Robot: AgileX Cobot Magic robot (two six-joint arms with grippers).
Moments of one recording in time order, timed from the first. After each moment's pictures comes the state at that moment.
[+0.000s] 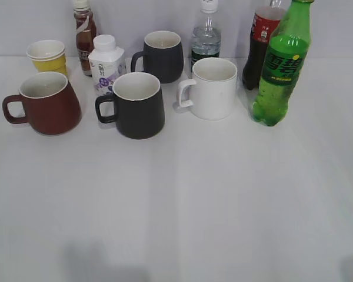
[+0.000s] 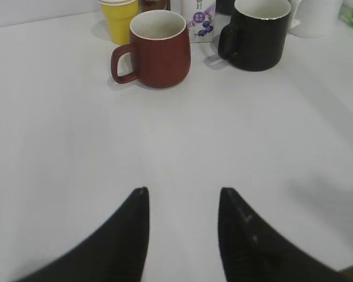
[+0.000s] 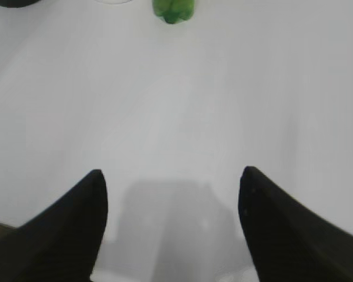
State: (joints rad) left arm -0.39 0.00 -0.52 0.10 1.07 -0.09; right arm 0.20 0.08 -0.51 0.09 1.04 -0.13
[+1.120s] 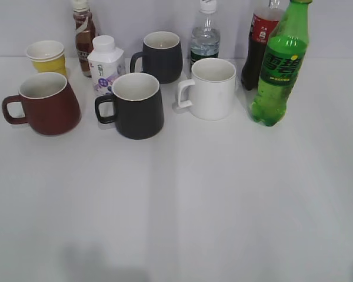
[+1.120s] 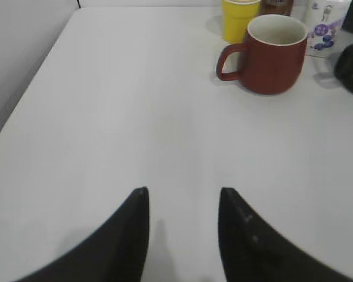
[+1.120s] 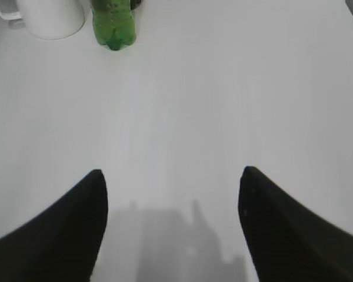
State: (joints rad) left arm -0.02 -0.01 -0.52 0.10 1.07 -0.09; right arm 0.00 -0.01 -0.51 0.10 1.04 -0.12
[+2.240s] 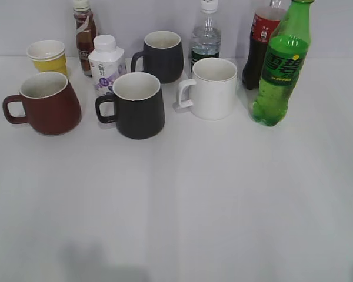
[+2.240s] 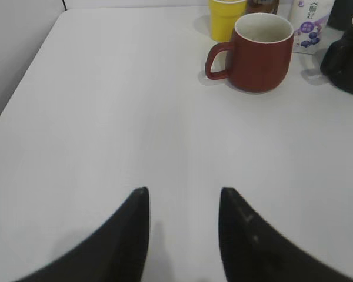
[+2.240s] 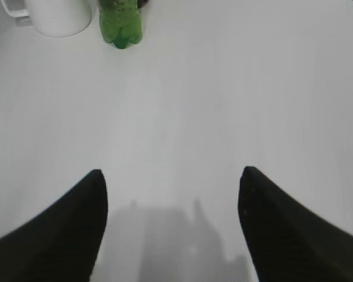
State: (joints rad) left arm -0.06 -0.01 -0.52 0.10 1.07 -0.09; right arm 0.02 -0.01 -0.50 0.10 1.04 -0.12
